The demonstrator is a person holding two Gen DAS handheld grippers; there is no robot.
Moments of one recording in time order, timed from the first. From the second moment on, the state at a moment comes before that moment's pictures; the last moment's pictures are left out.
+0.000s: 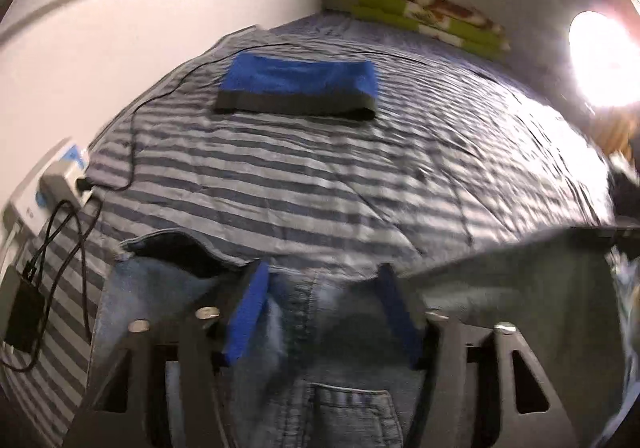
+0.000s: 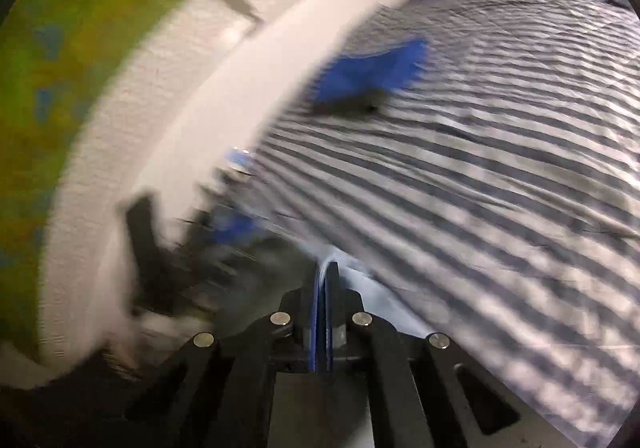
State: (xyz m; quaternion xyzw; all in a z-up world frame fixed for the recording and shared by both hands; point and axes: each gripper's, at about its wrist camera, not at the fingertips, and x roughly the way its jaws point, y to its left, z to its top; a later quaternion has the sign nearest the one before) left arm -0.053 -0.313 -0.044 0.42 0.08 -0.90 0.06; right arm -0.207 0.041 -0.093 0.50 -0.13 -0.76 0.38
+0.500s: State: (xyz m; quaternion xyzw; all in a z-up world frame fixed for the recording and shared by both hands) left arm -0.014 -0.287 0.010 0.42 0.07 -0.91 0.03; right arm -0.100 0.165 -0.043 0.49 -0.12 -0.81 0.30
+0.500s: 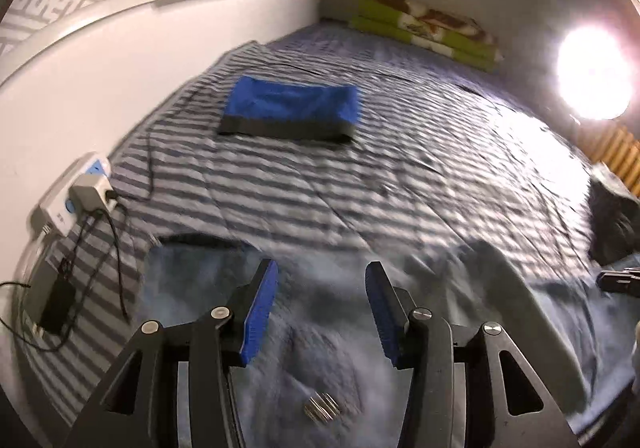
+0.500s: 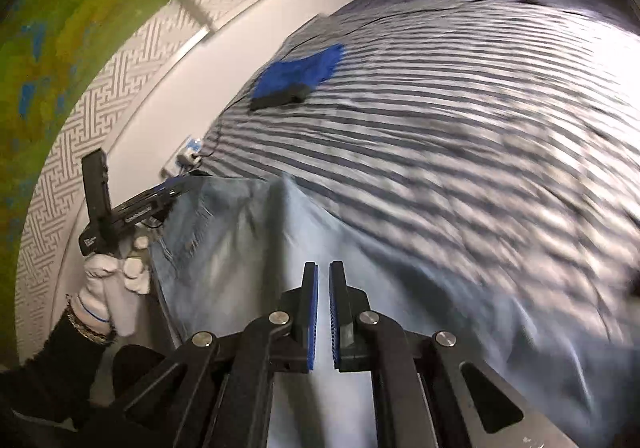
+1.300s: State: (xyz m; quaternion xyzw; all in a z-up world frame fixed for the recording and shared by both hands) left arm 0.060 0.239 0.076 0.41 -0.17 -0.82 -0.36; right arm 0.241 0.614 -0.066 0.33 -0.50 -0.80 -0.09
